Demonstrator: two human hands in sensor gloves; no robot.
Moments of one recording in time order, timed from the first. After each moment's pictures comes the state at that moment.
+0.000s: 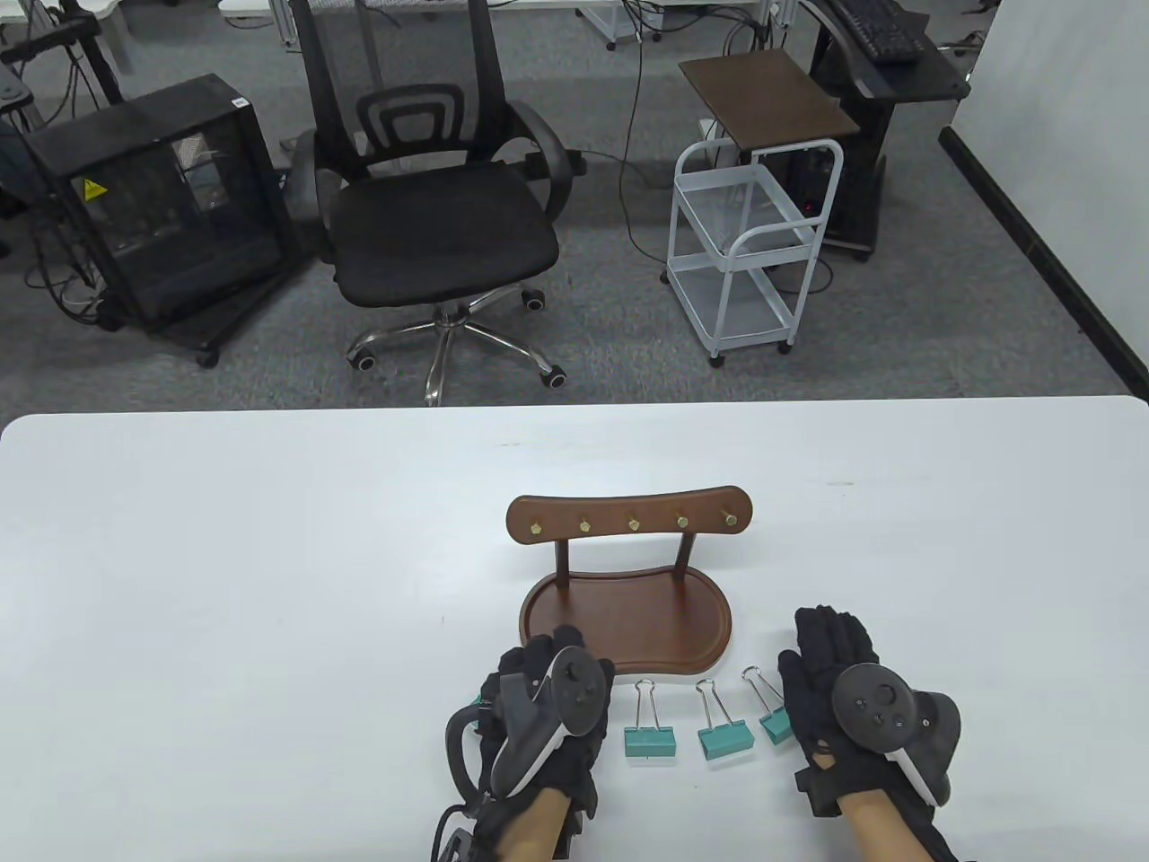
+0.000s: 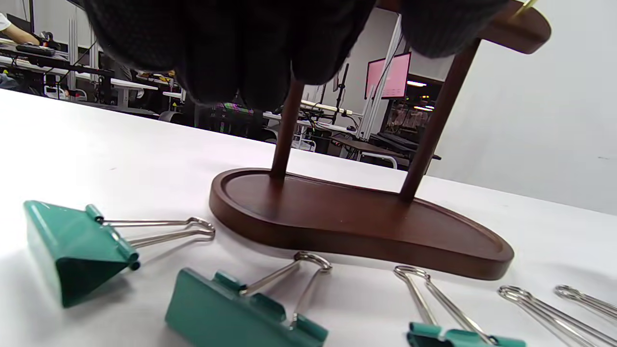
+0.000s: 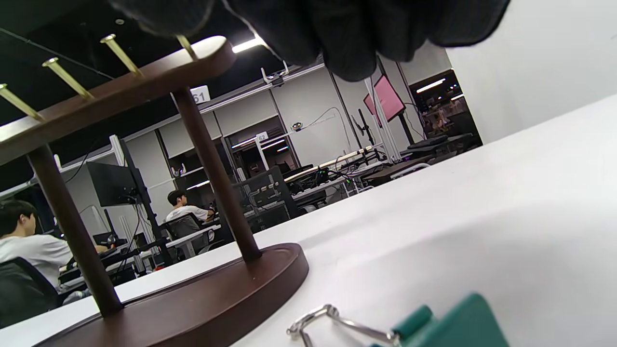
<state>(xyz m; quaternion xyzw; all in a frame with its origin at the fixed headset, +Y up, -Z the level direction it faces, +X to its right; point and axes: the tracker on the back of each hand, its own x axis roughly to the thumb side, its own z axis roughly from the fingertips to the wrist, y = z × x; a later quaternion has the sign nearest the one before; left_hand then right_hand) -0.059 -0.693 -0.273 -0.02 0.02 0.09 1.00 0.239 -0.718 -0.279 -0.01 -0.16 0.97 0.21</state>
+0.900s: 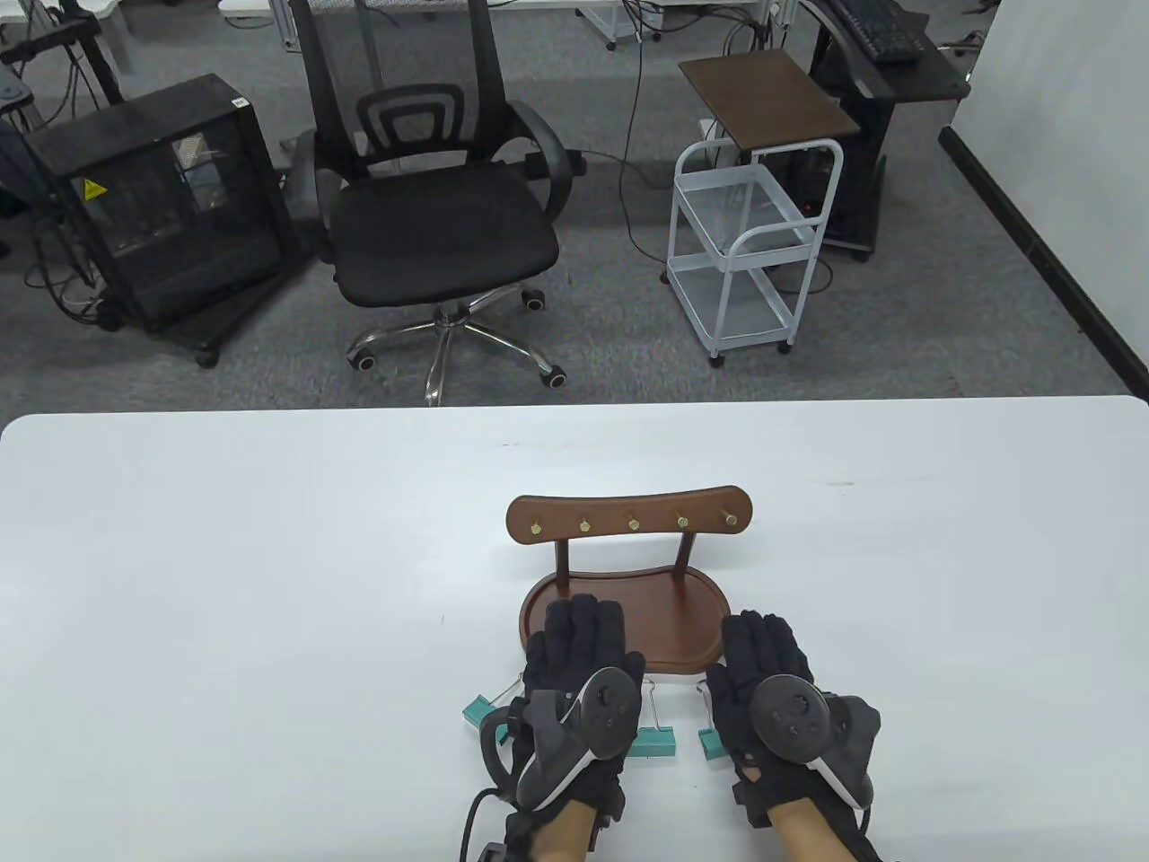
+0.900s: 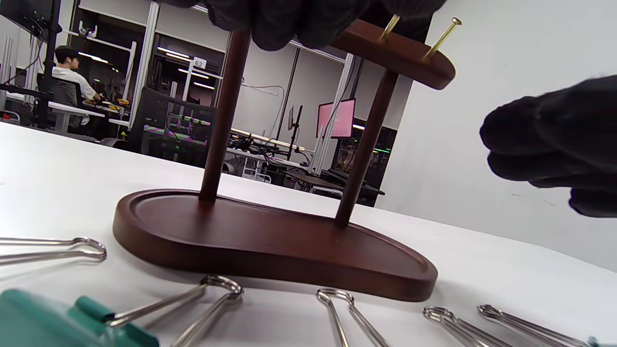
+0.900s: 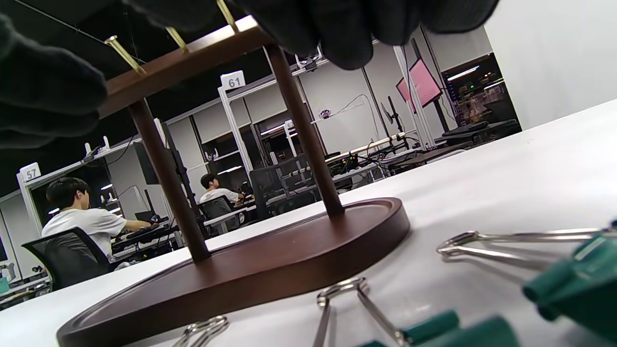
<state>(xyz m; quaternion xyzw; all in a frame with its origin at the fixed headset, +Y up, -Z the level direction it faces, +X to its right) -0.039 -0.701 -0.269 0.06 -0.05 0.13 0.99 0.180 -0.729 -0.276 0.03 -0.14 0.97 0.21</state>
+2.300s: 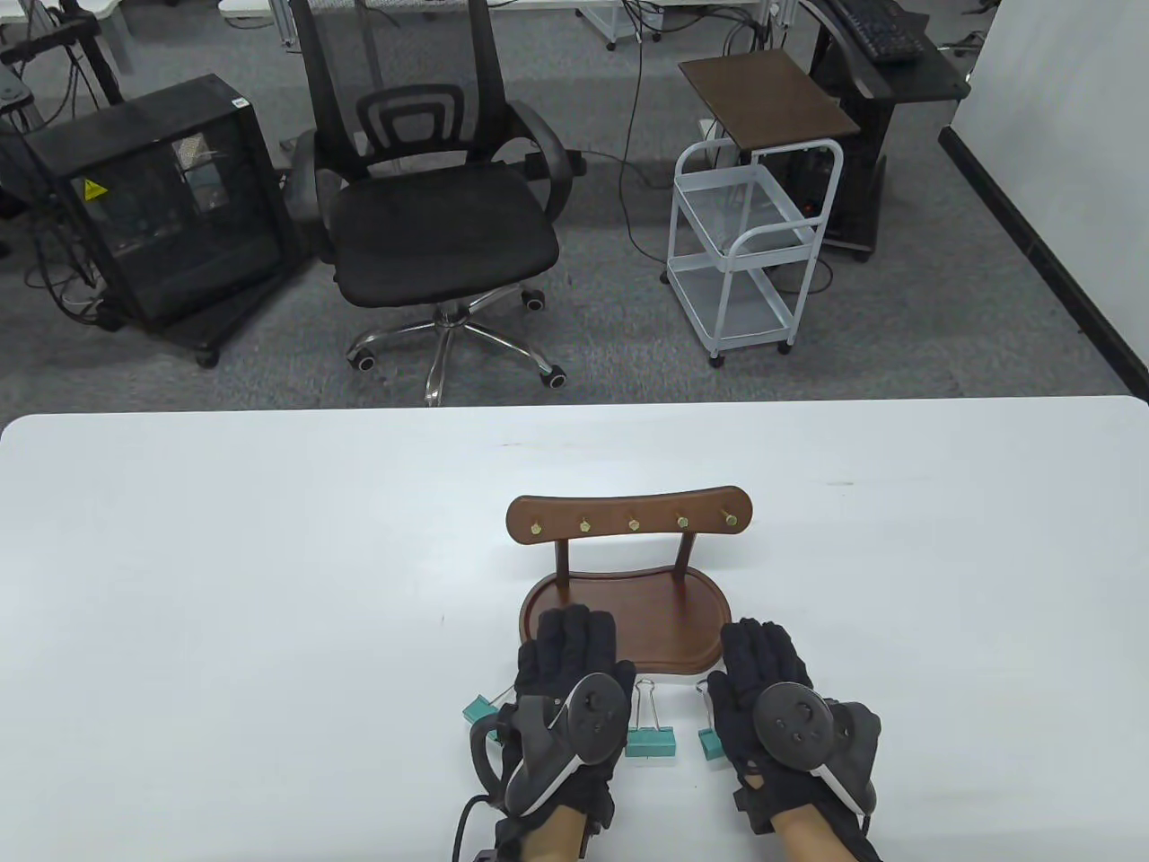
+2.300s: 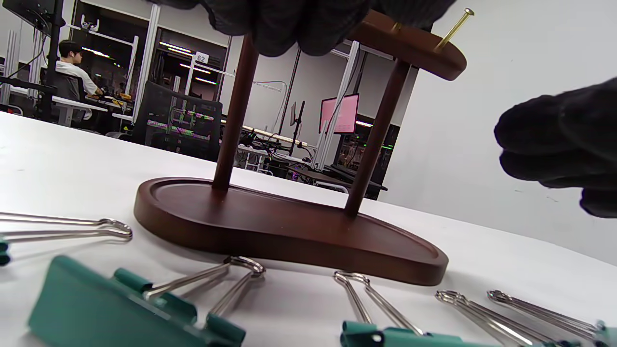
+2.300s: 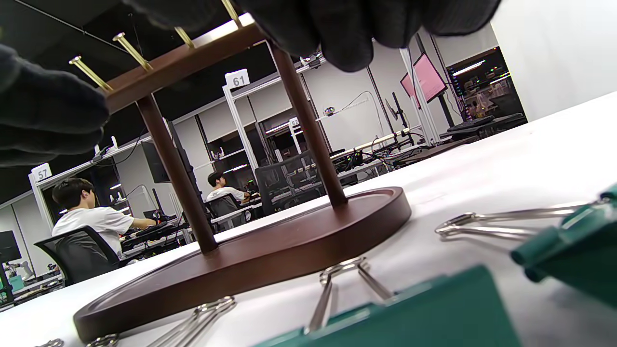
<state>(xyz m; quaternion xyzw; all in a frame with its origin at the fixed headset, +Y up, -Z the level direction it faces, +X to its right) -0.048 -0.706 -0.267 0.05 -0.04 0.13 0.99 0.178 -0.734 -0.273 0.04 -0.14 0.97 0.22</state>
